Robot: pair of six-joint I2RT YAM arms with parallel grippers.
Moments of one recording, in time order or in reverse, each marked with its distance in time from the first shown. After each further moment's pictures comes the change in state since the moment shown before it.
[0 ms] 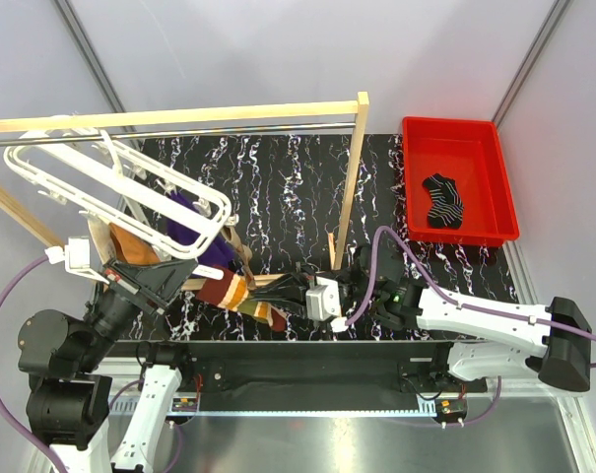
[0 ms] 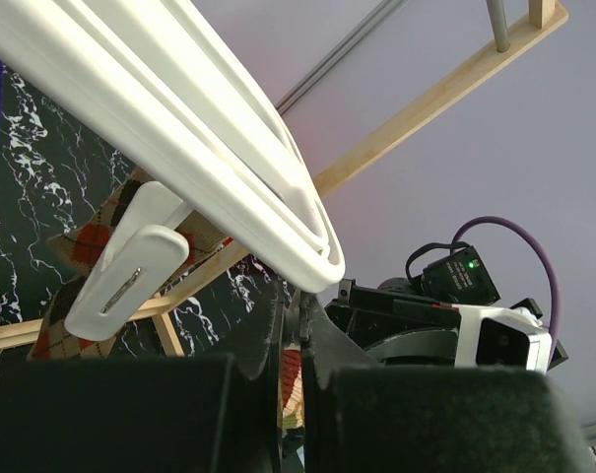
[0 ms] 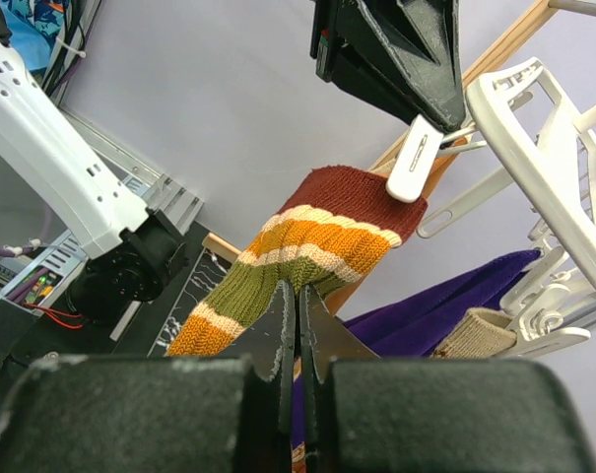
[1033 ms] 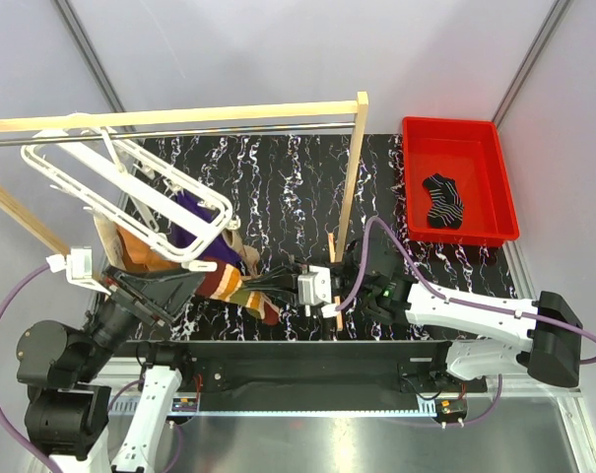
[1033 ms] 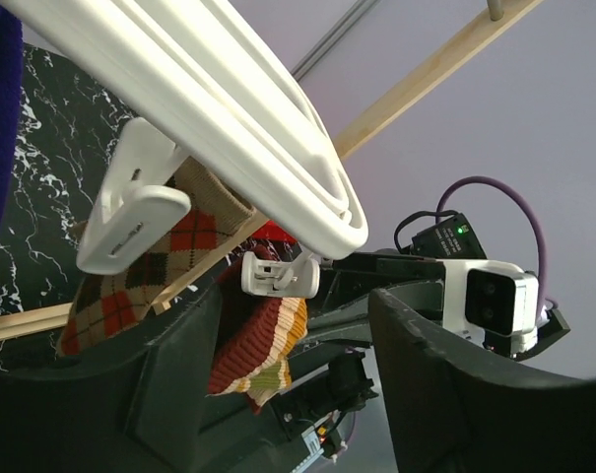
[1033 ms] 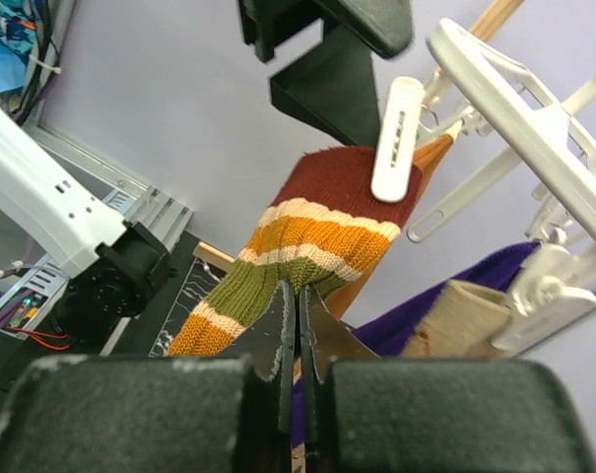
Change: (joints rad) left arm 0.000 -0.030 0.001 -0.031 0.029 0.025; right arm -0.026 0.066 0.024 0.086 0.003 0.077
